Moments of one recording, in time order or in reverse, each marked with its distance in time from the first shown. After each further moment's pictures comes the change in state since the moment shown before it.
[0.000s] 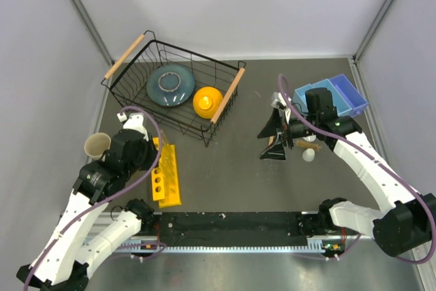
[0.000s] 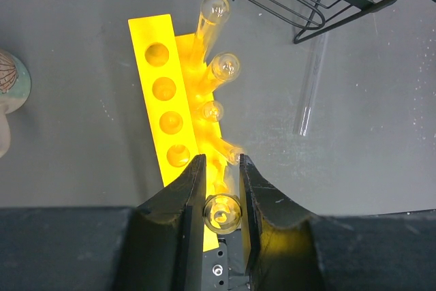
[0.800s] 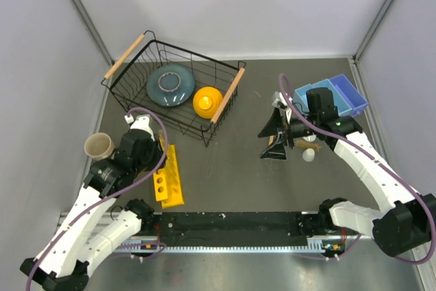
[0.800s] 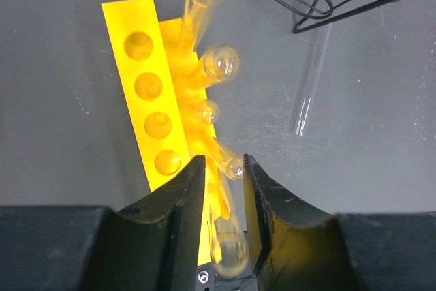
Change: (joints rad) left arm 0.000 0.027 -0.093 0.073 0.023 -0.048; right arm -0.011 0.000 0.000 0.000 -0.002 -0.010
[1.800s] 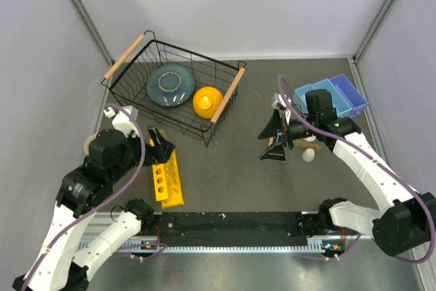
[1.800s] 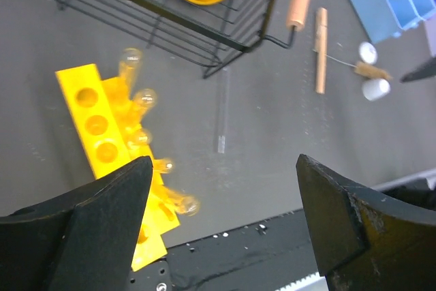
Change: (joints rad) left arm 0.000 -0.082 0.216 -0.014 0.110 -0.013; right arm 0.000 0.002 -0.020 0.015 -0.001 0.002
